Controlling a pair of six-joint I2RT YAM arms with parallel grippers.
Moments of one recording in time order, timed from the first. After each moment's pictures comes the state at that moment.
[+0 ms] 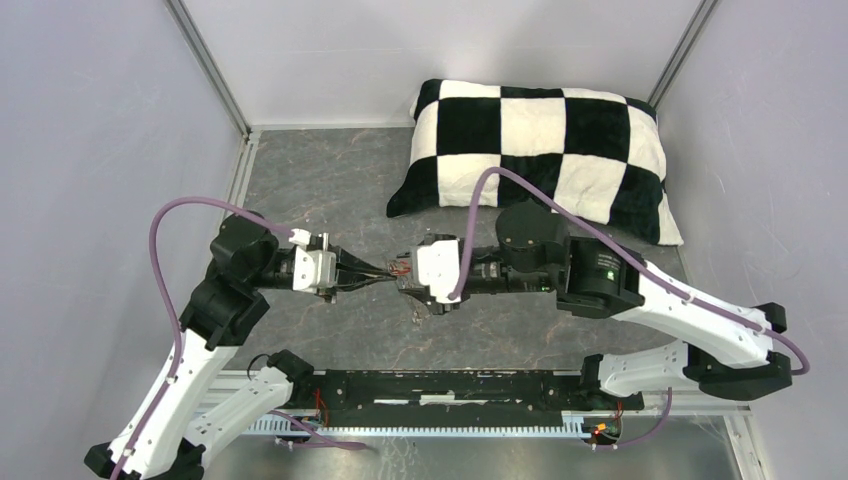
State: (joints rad) left arm -0.53 0.72 1.06 -0.44 1.06 0.43; right arm 1.28 1.21 1.55 -0.57 -0.20 -0.54
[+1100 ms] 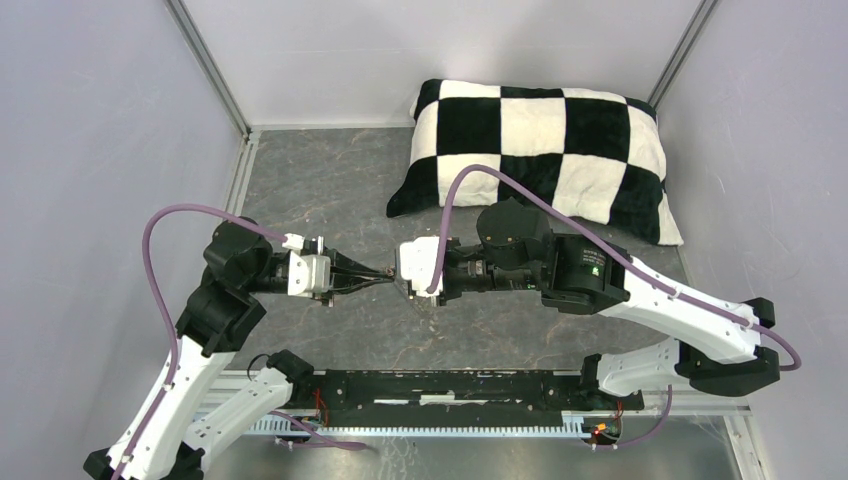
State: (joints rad) left arm -0.53 0.69 1.04 -0.41 1.04 0.40; right arm 1.28 1.28 1.61 -0.62 -0.16 -0.51
